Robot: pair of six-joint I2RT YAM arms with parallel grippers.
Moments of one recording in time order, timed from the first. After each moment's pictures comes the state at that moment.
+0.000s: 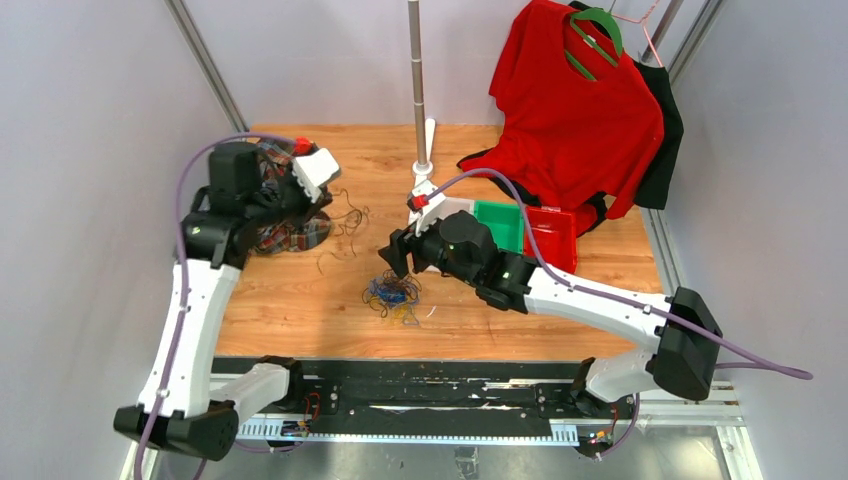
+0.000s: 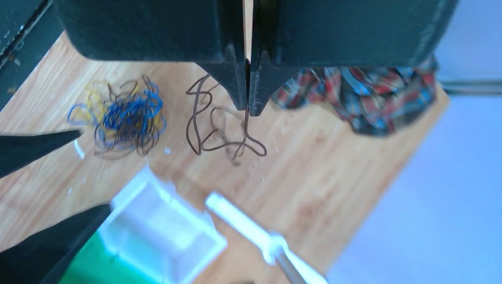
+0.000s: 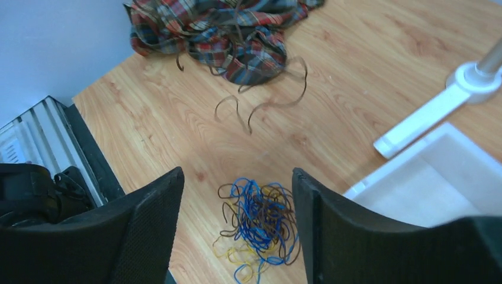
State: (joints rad) left arm -0.14 1.08 1.33 -0.84 0.52 0.65; right arm 1.06 1.38 1.04 0.09 0.15 0.21
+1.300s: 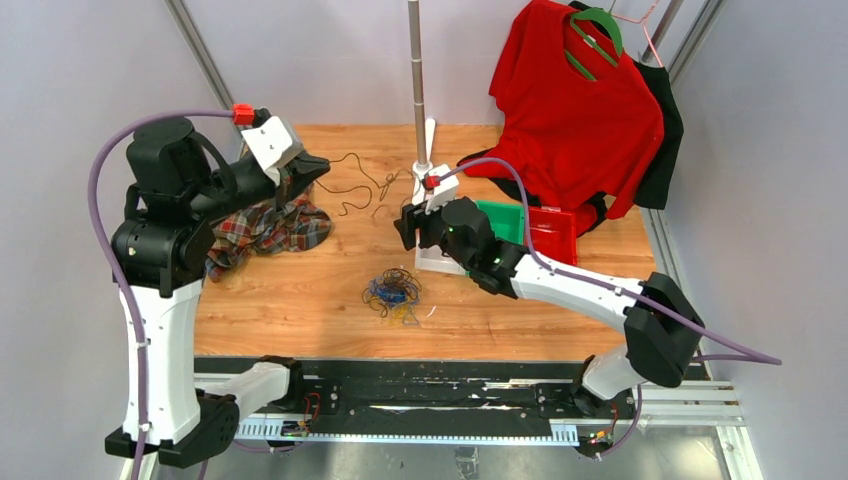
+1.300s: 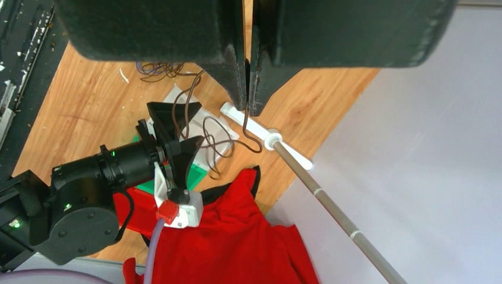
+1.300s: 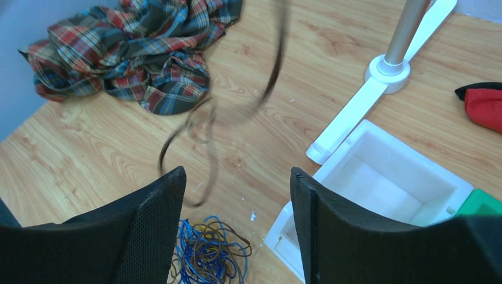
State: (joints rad) left arm -0.14 1.08 1.82 -0.93 0.76 0.48; right arm 0.95 1.50 1.03 0.25 0.25 0.21
